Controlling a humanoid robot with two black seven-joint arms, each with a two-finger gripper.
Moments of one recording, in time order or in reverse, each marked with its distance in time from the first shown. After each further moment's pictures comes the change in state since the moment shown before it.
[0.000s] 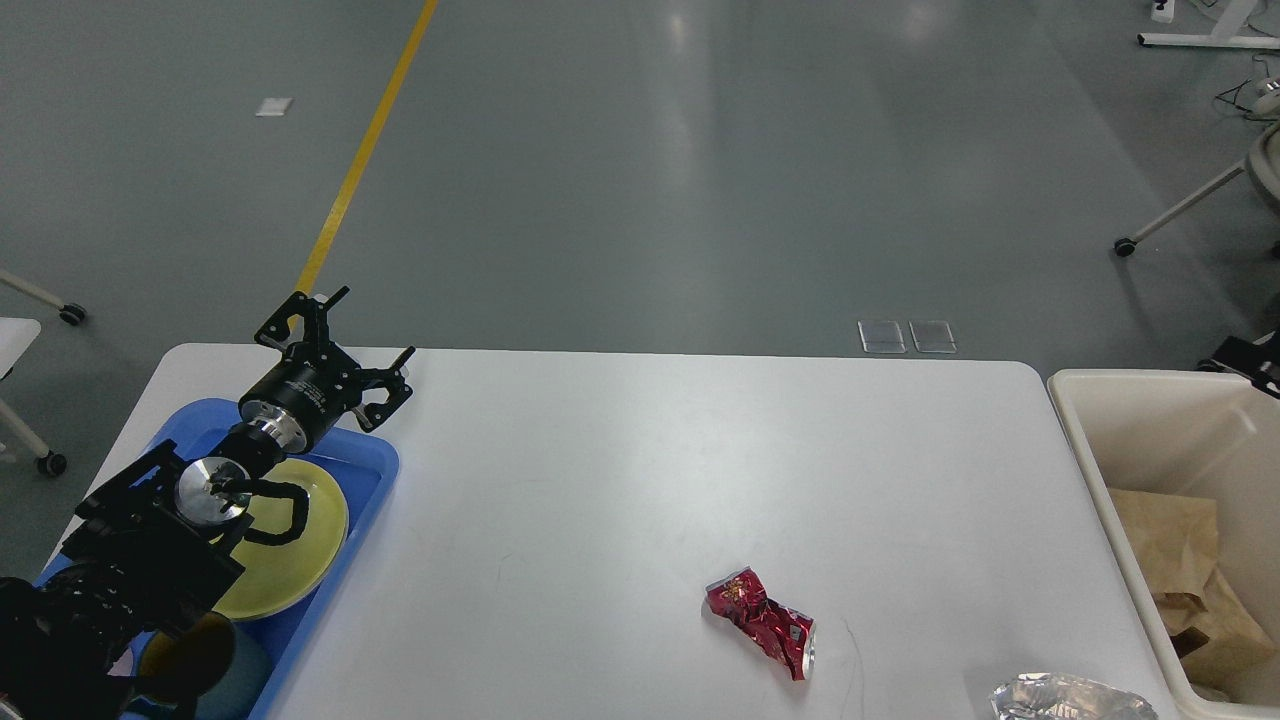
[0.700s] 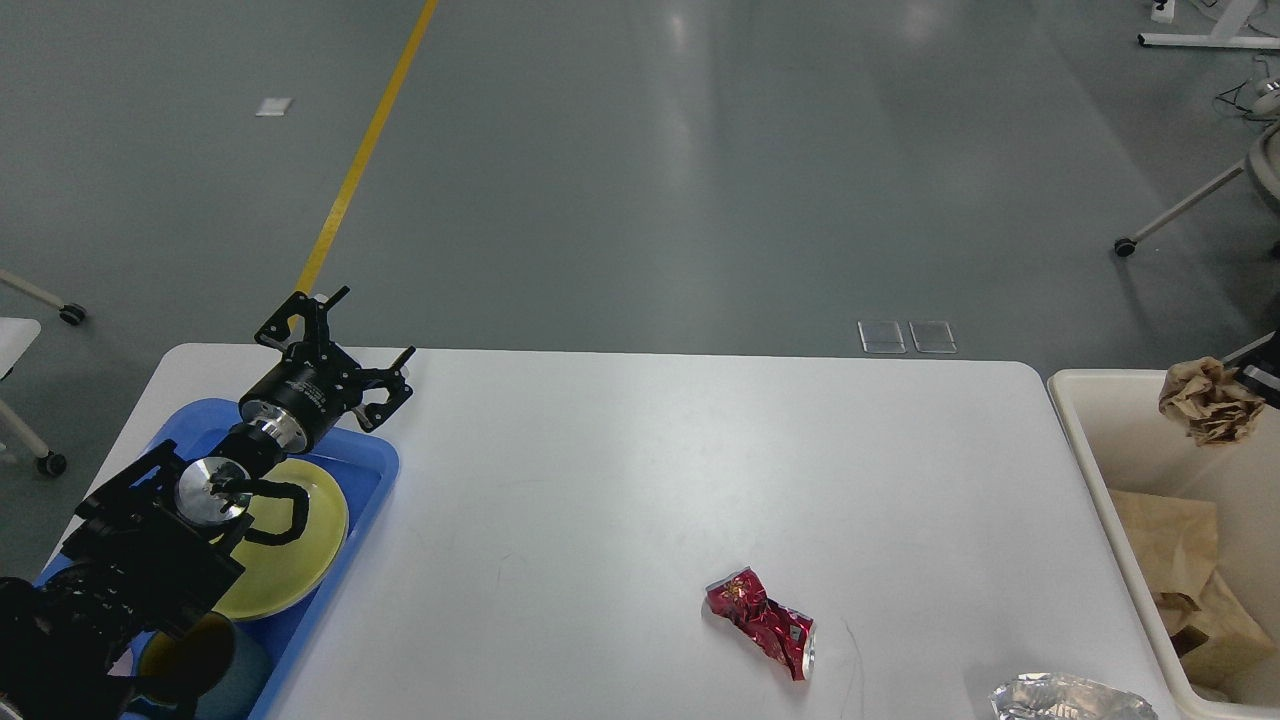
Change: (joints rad) left arm 0.000 0.000 0.000 0.000 0.000 0.000 0.000; right arm -0.029 0.008 0.007 -0.010 0.000 -0.014 0.000
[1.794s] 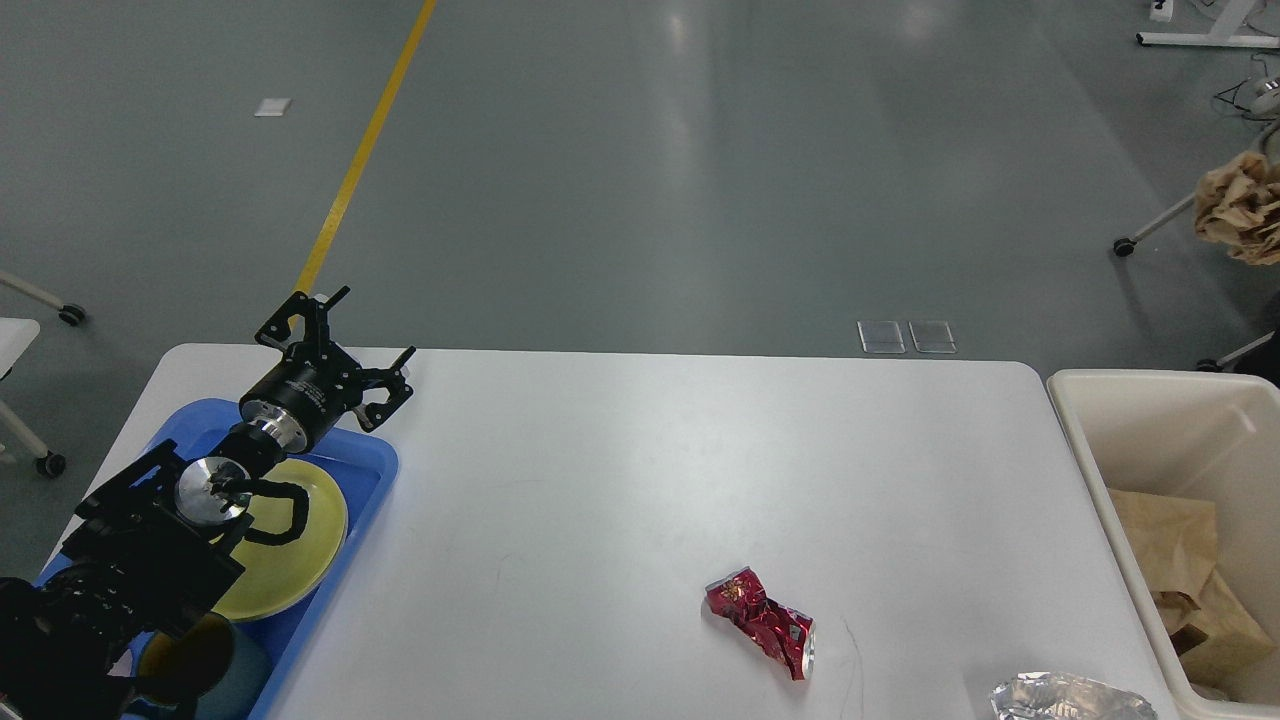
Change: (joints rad) left arm 0.000 0.000 0.000 0.000 0.000 0.000 0.000; right arm 0.644 0.001 -0.484 0.180 0.000 0.196 -0.004
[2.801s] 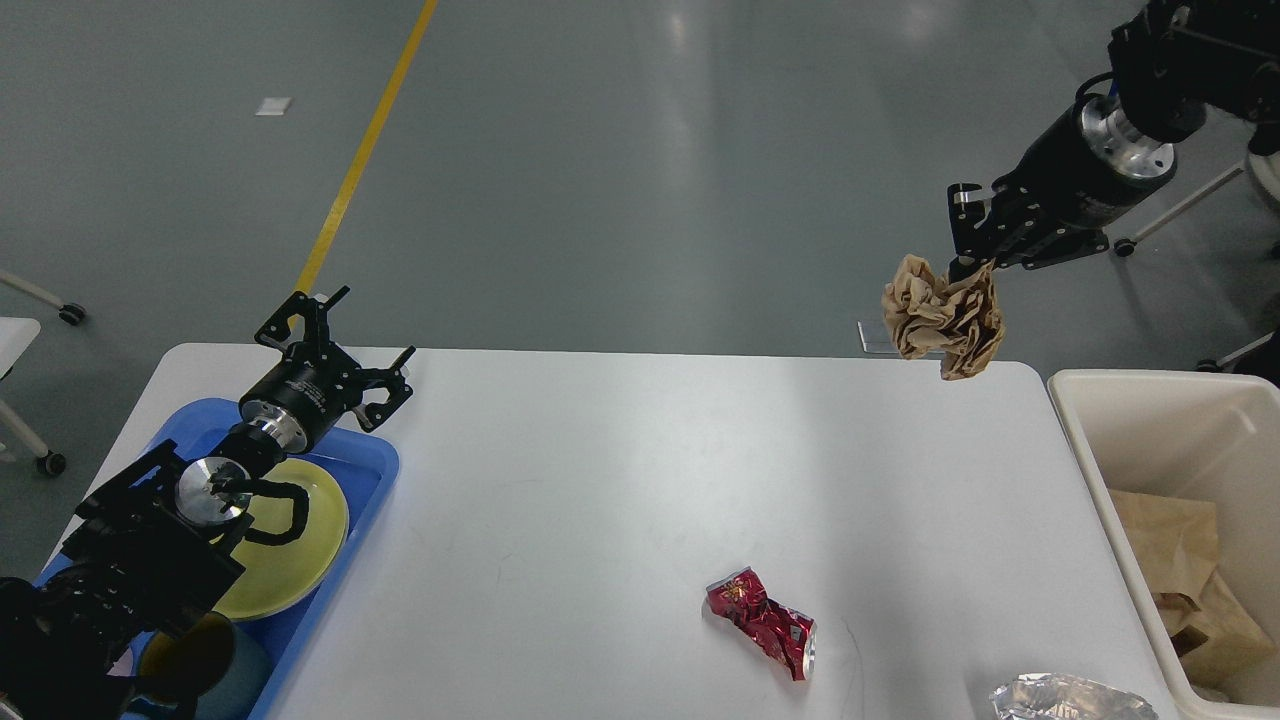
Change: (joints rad) left arm 0.000 0.000 0.000 0.000 0.000 0.000 0.000; right arm 0.308 0.419 -0.016 0.164 -0.020 0.735 0.001
